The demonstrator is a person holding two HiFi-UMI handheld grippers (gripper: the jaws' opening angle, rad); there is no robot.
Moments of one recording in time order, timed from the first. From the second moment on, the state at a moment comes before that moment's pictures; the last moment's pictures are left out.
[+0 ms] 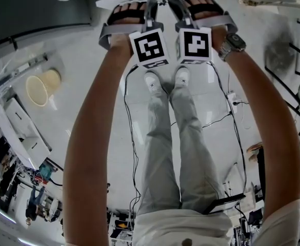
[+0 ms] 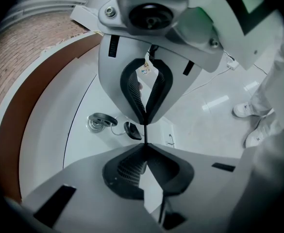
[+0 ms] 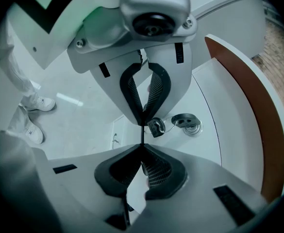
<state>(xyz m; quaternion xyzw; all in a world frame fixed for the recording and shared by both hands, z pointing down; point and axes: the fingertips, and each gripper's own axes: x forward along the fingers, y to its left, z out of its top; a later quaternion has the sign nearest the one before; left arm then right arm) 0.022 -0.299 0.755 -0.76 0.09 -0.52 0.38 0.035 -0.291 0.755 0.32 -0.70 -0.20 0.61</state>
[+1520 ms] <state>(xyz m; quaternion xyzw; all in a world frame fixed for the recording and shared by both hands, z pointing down) -0.013 -0.254 0.573 -0.92 0.34 -0.17 -0.07 0.048 -0.221 0.566 0.58 -0.78 0.16 0.14</state>
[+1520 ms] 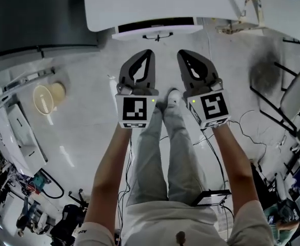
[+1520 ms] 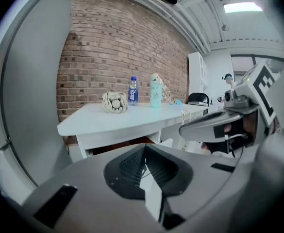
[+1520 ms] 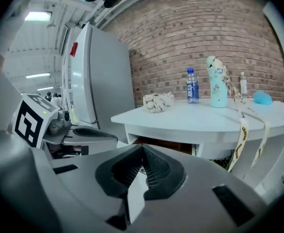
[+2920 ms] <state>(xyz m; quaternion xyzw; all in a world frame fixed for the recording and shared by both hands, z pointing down) -0.107 -0.135 0.123 -0.92 0.38 -0.02 -0.06 0.037 -0.064 0.111 0.57 -0.81 0.13 -0.05</state>
